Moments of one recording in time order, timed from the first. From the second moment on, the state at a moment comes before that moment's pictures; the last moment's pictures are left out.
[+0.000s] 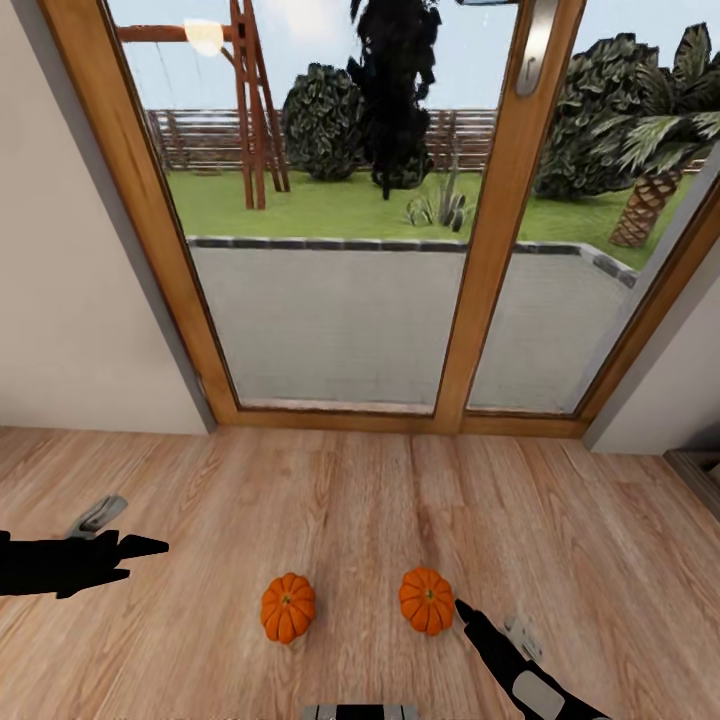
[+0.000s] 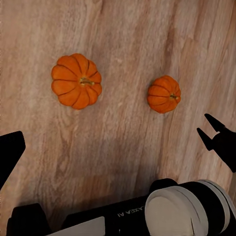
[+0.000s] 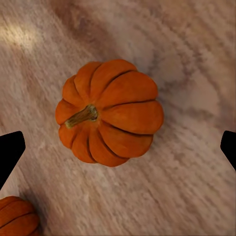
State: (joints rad) left arm -0.28 0.91 -0.21 -1.52 1.74 1.00 0.20; right arm -0.54 -0.07 0.60 -0.14 -1.49 -0.12 0.29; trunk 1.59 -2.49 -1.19
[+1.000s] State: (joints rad) left arm -0.28 0.91 -0.21 -1.53 1.74 1.00 0.20; right arm -0.55 -0.07 0.60 -0.14 -1.49 -0.12 0.29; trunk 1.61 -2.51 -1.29
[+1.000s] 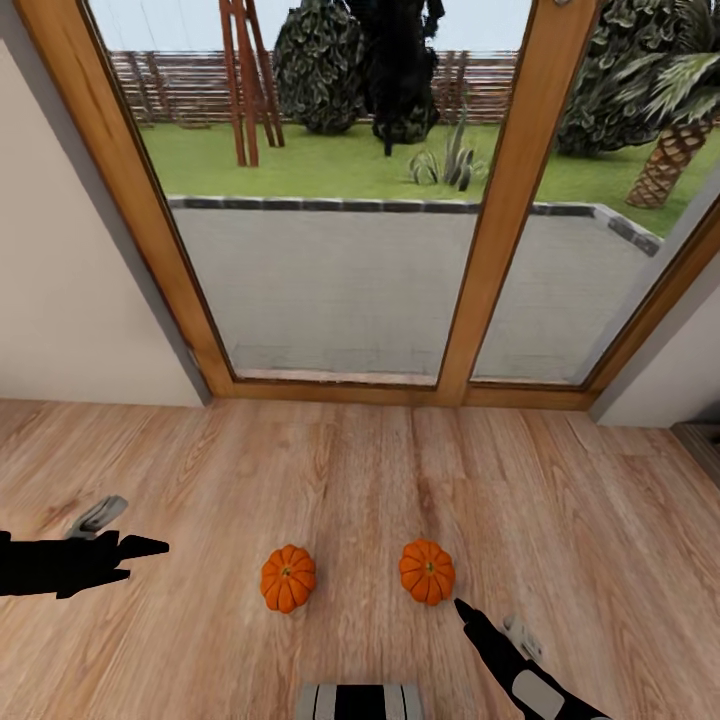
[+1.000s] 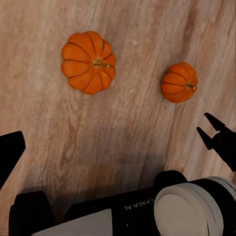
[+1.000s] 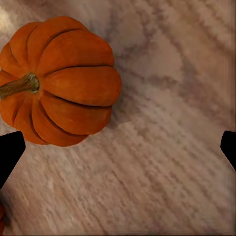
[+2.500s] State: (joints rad) left arm -0.28 0.91 -0.21 -1.52 1.74 1.00 0.20; right arm -0.55 -0.07 0.60 -0.15 -1.49 -0.11 0.29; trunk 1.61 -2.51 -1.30
